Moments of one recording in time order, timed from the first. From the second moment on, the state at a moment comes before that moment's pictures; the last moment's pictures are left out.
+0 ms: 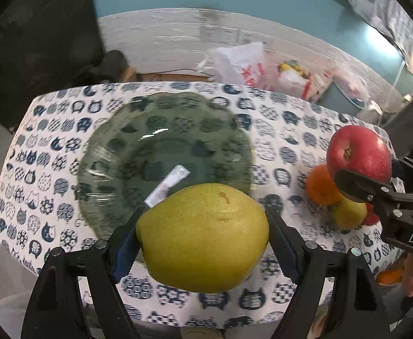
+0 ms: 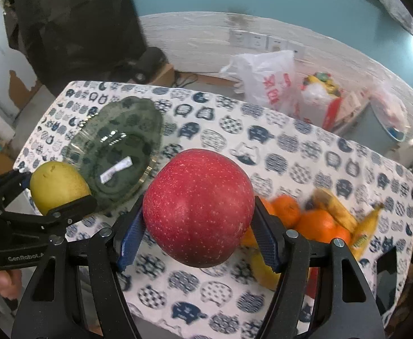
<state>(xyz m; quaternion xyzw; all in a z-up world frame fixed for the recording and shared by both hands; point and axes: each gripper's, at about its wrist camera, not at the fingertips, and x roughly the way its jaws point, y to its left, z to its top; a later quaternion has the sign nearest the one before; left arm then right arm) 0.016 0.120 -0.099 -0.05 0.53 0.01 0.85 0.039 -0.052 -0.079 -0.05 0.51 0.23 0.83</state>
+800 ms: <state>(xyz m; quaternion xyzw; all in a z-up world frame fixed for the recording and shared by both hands) 0.019 0.201 -0.163 -0.11 0.58 0.04 0.81 0.071 0.080 -0.143 -0.07 0.57 0.32 0.75</state>
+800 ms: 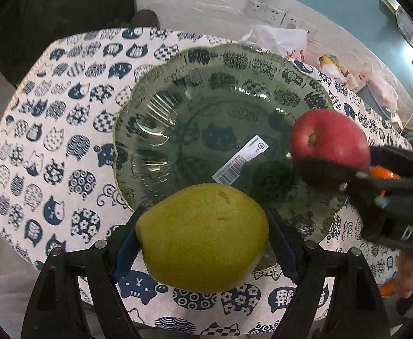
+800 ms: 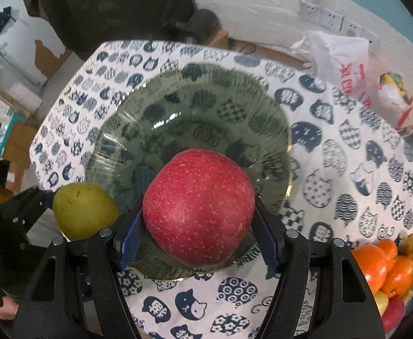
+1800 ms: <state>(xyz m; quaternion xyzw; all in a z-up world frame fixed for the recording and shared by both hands) 0.014 0.203 -0.168 -0.09 0.59 0.06 0.80 0.069 0.086 -0.159 -0.06 0.60 0.36 0.71</state>
